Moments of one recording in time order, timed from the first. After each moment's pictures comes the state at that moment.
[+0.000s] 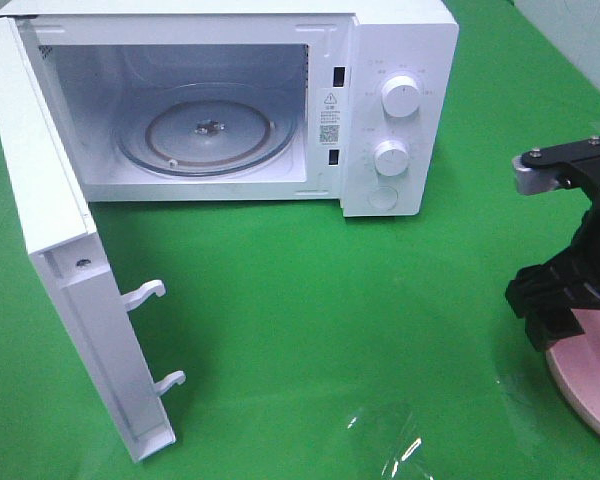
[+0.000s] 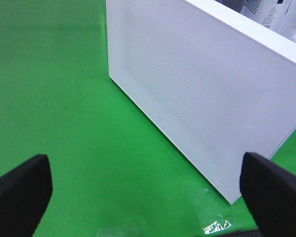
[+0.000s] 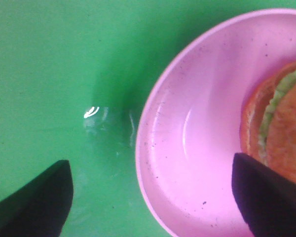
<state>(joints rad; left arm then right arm) 0.00 0.00 -0.52 -0.20 1.07 0.12 0.37 1.44 -0.74 -0.25 0.78 0.31</state>
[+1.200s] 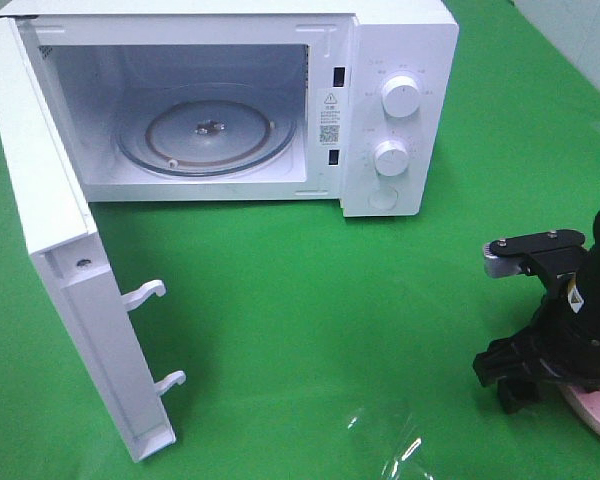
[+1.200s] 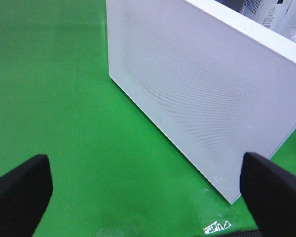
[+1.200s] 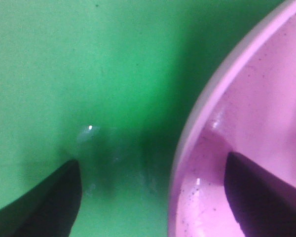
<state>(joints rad) 0.00 0.00 -0.52 -0.20 1.07 0.12 0.34 1.70 -0.58 -0.27 0.40 0.38</state>
